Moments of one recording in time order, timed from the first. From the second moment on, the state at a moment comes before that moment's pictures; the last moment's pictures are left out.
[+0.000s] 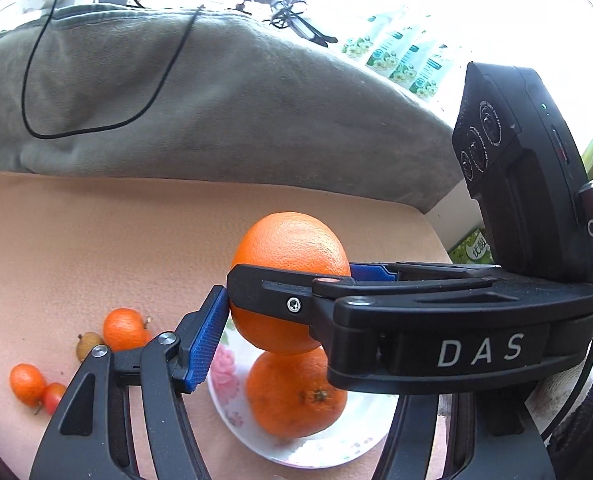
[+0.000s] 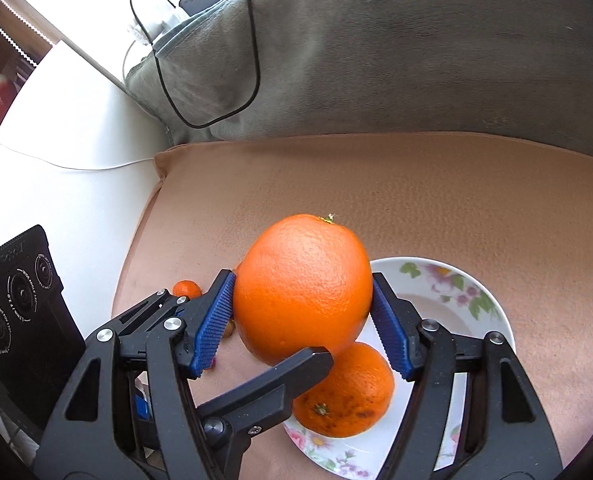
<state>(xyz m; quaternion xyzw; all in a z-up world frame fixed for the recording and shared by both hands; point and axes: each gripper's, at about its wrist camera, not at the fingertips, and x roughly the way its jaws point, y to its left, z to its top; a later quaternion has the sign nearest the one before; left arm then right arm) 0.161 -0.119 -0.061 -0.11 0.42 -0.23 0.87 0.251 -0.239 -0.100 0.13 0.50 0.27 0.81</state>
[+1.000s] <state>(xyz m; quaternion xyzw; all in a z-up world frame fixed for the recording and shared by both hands) 0.100 -0.168 -0.062 -0.06 0.42 -0.31 0.85 0.210 -0.333 -0.090 0.16 0.46 0.22 0.85</state>
